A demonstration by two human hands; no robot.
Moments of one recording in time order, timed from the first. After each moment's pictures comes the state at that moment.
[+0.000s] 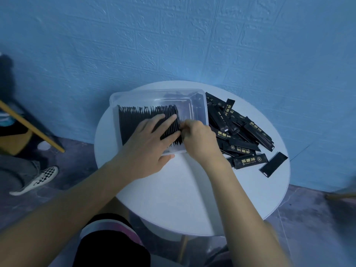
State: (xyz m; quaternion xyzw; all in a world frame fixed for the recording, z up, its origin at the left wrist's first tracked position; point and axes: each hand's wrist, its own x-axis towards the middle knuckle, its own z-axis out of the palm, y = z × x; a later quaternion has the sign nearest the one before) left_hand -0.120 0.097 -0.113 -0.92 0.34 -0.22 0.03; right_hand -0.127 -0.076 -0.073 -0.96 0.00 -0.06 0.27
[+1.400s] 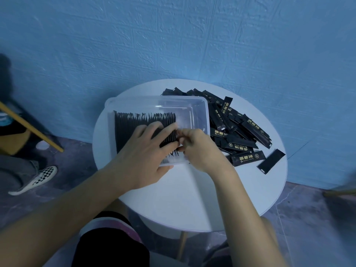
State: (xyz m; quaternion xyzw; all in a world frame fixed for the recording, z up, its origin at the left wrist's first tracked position) left_hand -0.152 0.098 -0.100 -0.92 0.35 -0.18 0.07; right_hand -0.154 -0.086 -0.080 -0.92 -0.01 0.06 0.40
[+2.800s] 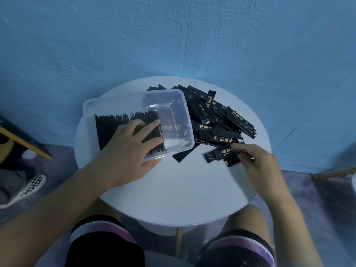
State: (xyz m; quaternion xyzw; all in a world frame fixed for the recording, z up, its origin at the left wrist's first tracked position) left_hand -0.144 0.097 -0.101 -0.93 0.34 -0.13 0.03; right_hand -0.232 -0.235 -0.116 -0.92 0.09 -0.17 0.35
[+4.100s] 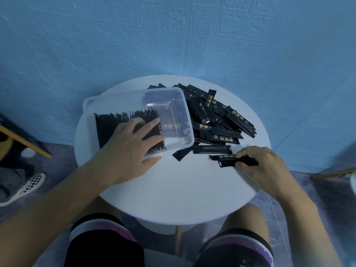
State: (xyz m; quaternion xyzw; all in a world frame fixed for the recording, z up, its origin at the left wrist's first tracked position) left_hand -0.144 0.095 -0.099 -0.93 0.34 -0.11 0.03; right_hand -0.234 -0.262 -0.111 -0.98 0.03 -0.09 0.20
